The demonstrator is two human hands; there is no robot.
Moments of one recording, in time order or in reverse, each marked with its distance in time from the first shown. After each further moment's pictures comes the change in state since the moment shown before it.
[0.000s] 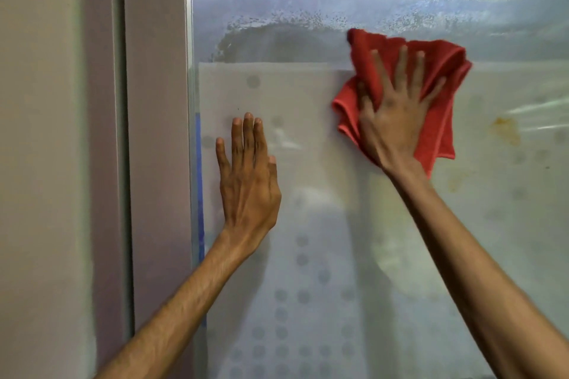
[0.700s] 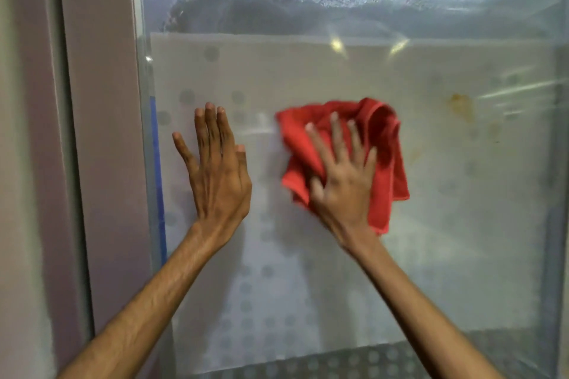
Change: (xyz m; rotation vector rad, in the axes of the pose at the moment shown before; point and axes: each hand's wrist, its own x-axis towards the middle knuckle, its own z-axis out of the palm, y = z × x) left_hand -0.020 0.020 0.005 0.016 -0.027 -0.079; right_hand -0.140 0.011 -0.003 0.009 -0.116 -0.143
